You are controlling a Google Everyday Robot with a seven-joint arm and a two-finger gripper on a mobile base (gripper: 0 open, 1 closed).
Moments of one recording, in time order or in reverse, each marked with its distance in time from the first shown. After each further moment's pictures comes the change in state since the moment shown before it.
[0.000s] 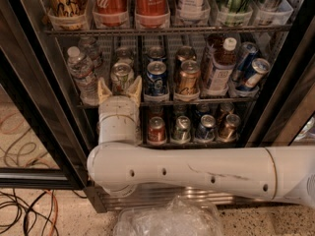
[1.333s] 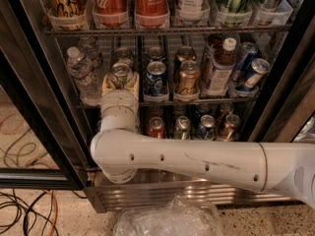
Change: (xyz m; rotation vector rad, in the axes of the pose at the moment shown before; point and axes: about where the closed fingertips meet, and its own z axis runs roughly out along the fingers) arm 0.014 0.002 0.033 -0.004 0.039 0.014
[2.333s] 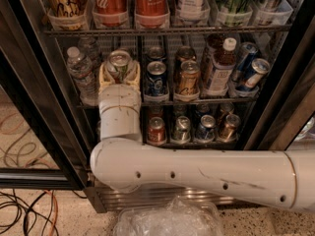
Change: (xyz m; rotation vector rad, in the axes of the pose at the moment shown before) arm -0.068 -0.003 -0.039 -0.037 -0.150 0.032
